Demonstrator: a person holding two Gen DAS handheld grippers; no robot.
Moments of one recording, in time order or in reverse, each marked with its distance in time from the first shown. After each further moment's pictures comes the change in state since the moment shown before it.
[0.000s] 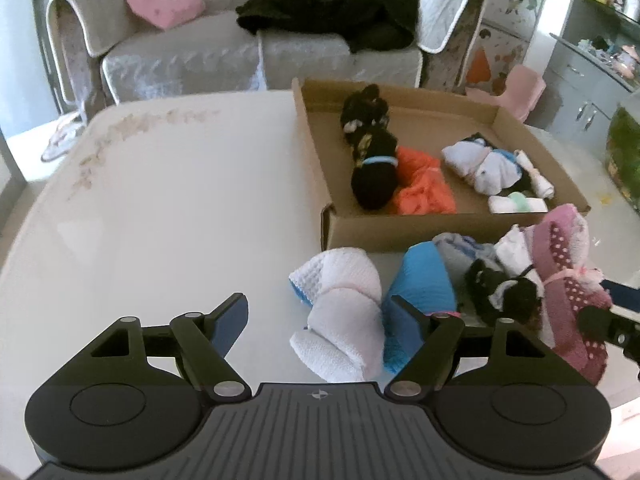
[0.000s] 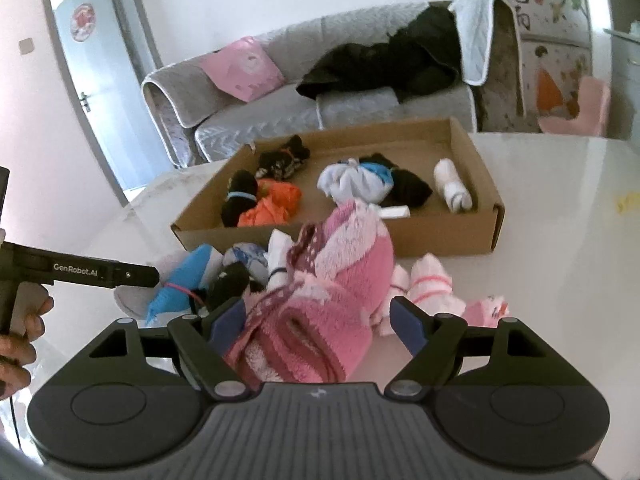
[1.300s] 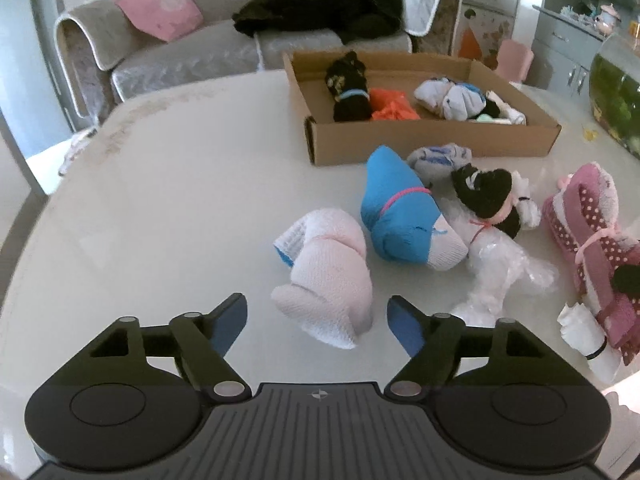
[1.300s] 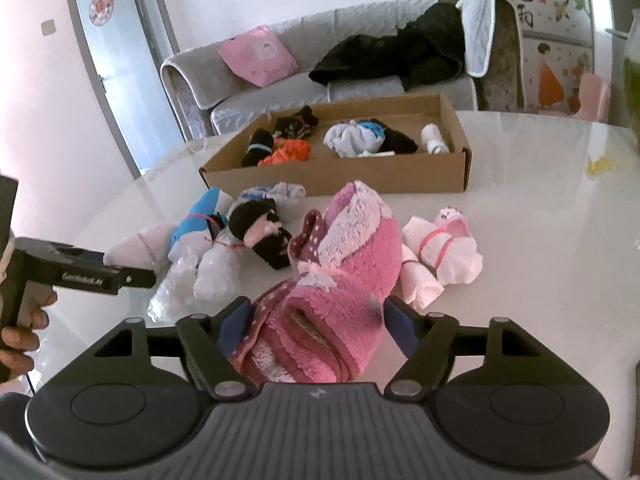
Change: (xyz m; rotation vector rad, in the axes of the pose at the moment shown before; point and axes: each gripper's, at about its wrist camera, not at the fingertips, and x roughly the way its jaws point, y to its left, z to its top) left arm -0.051 -0.019 -0.089 0.095 -0.036 0.067; right arm -0.062 -0.009 -0.054 -0.046 0.021 0.033
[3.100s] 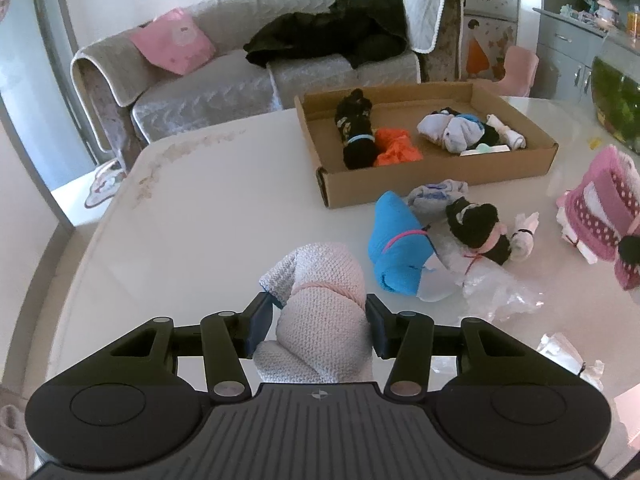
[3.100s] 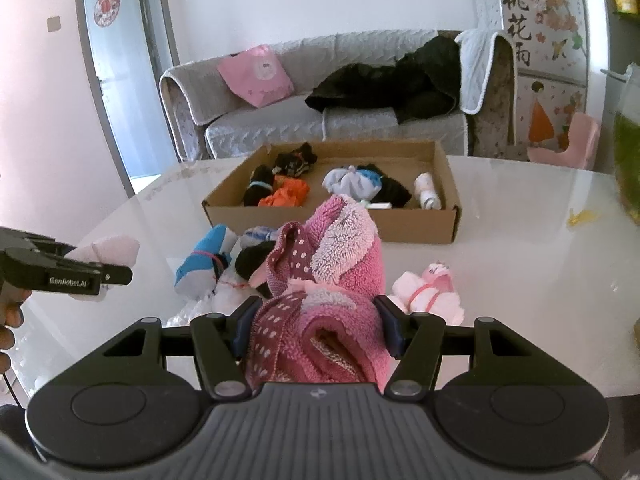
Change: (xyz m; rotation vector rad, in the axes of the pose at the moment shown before) left arm -0.037 -0.011 0.020 0.061 -0.053 0.083; right arm -0.020 0.011 0.028 -0.051 -0.062 -0.052
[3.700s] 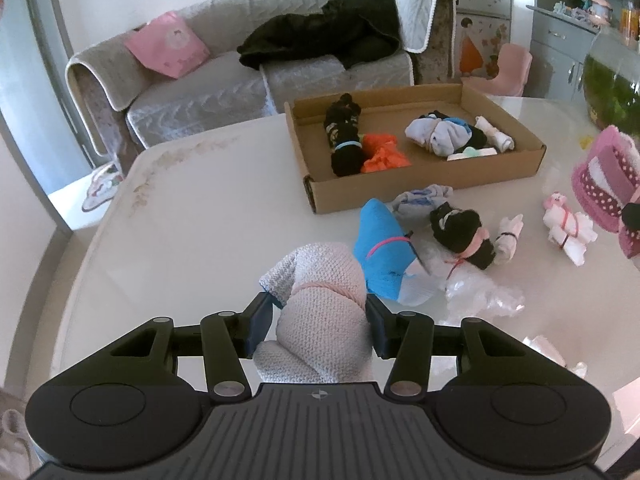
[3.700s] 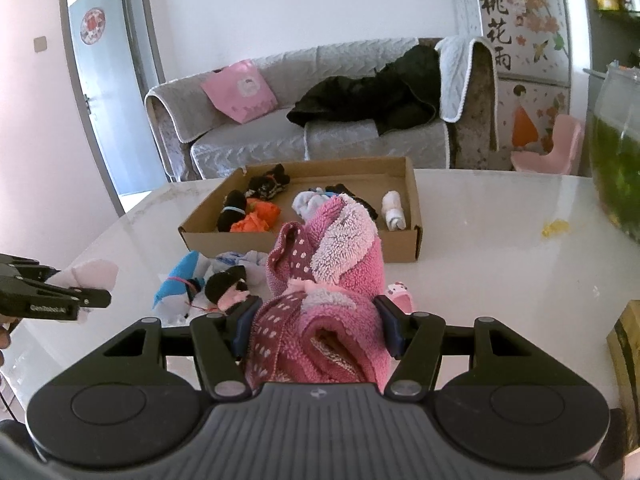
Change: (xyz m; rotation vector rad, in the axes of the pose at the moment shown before) left arm -0.009 -0.006 0.011 0.010 0.009 -0.015; right arm 0.001 -0.031 0.014 0.020 -0.023 -0.017
